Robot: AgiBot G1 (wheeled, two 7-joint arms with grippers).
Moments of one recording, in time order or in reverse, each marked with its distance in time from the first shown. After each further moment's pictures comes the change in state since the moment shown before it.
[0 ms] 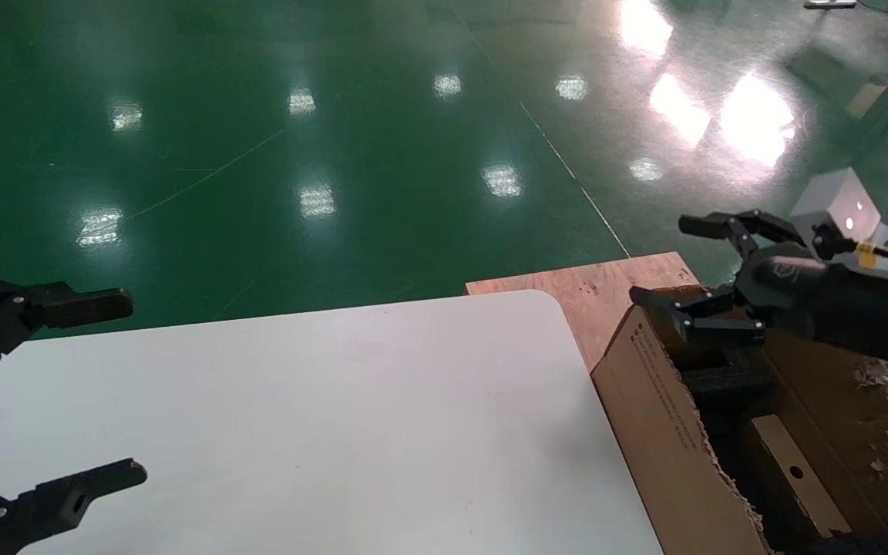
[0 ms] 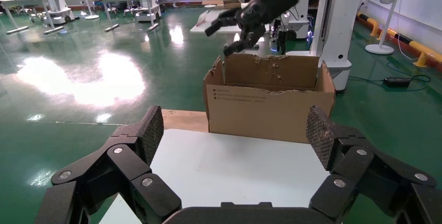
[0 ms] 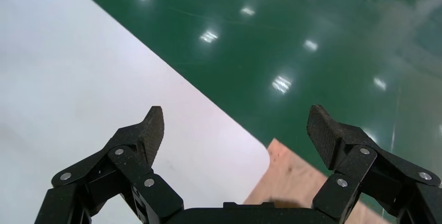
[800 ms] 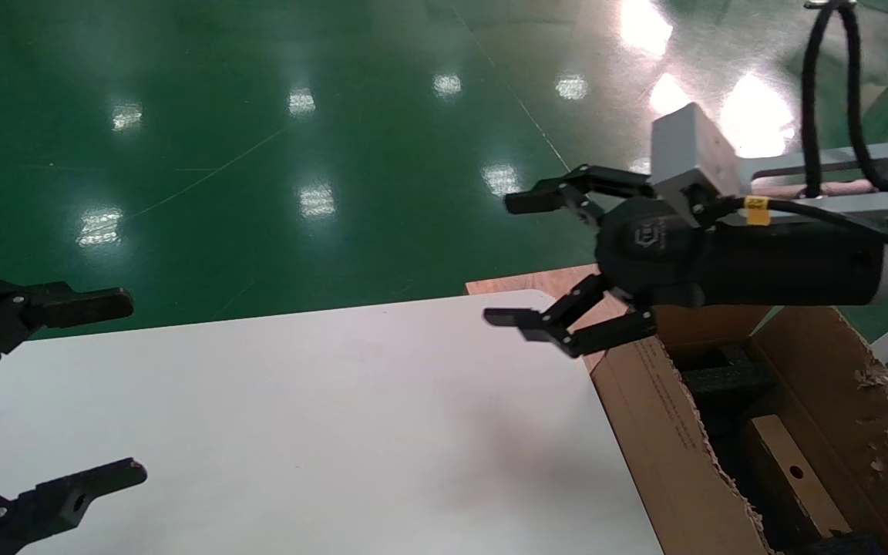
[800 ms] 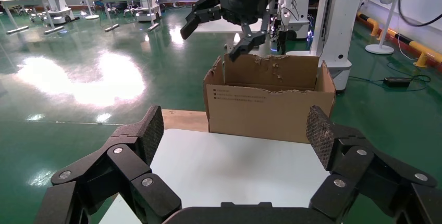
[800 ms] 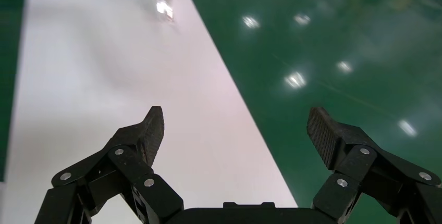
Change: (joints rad) left arm 0.000 0.000 0.001 0.000 0.000 0.000 0.000; right arm -0.693 -0.318 0.932 -0.032 -0.120 -0.300 0.124
